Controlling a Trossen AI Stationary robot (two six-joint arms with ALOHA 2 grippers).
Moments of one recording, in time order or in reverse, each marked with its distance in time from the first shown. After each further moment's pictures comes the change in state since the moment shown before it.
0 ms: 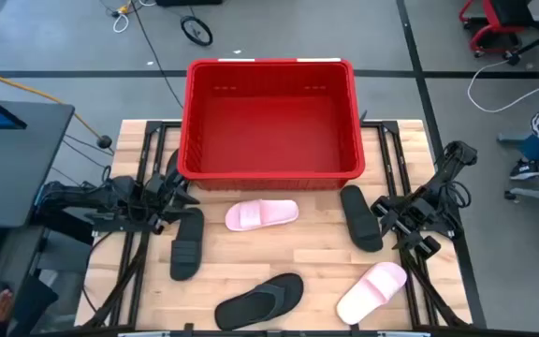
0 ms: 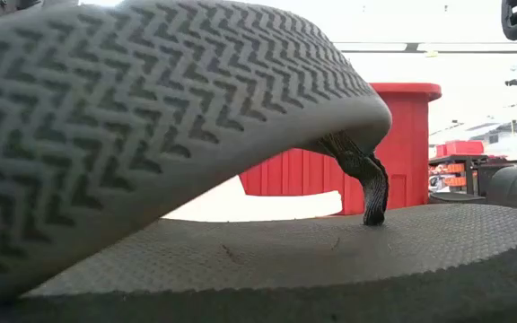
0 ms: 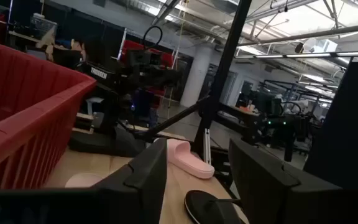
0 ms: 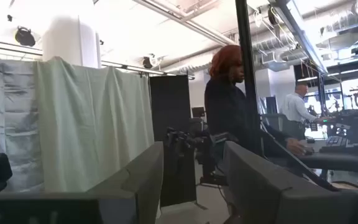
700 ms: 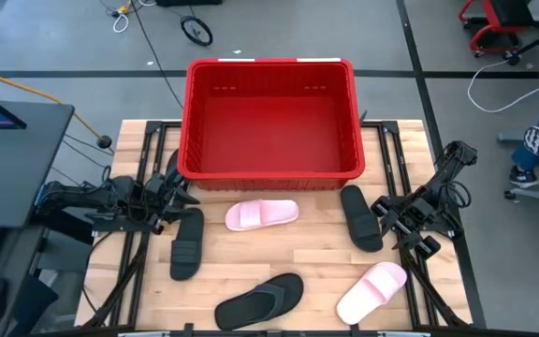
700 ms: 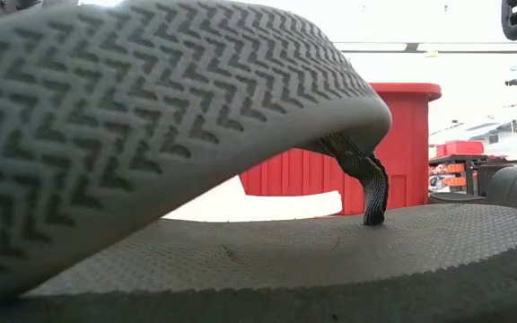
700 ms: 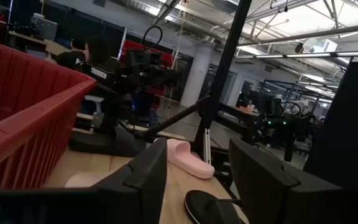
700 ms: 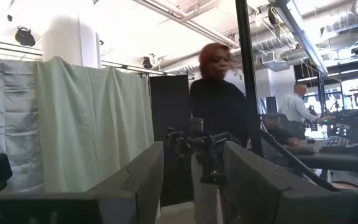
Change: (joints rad) left arm 0.000 0.000 0.000 0.000 0.000 0.000; right arm 0.000 0.000 0.000 0.000 0.000 0.000
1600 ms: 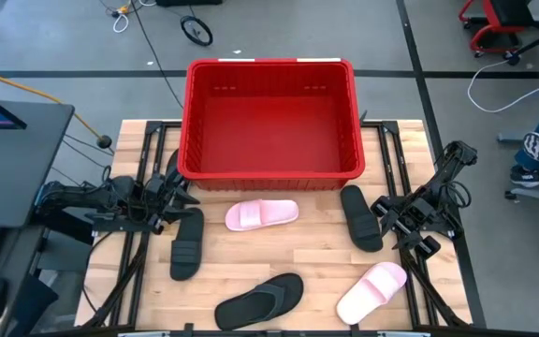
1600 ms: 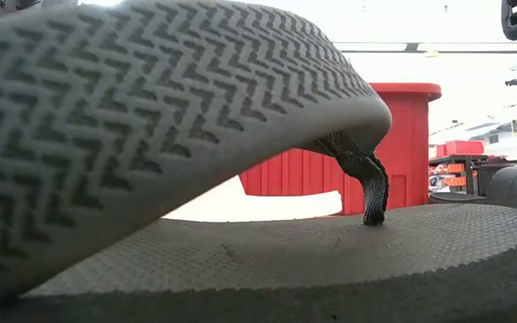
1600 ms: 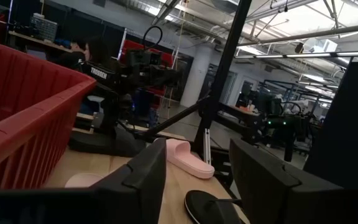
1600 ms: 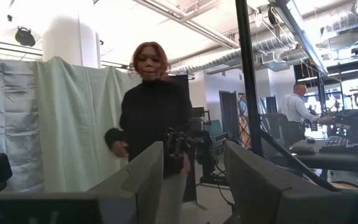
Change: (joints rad) left arm 0.000 0.000 0.000 0.000 0.000 0.000; right arm 0.000 0.000 0.000 0.000 0.000 0.000
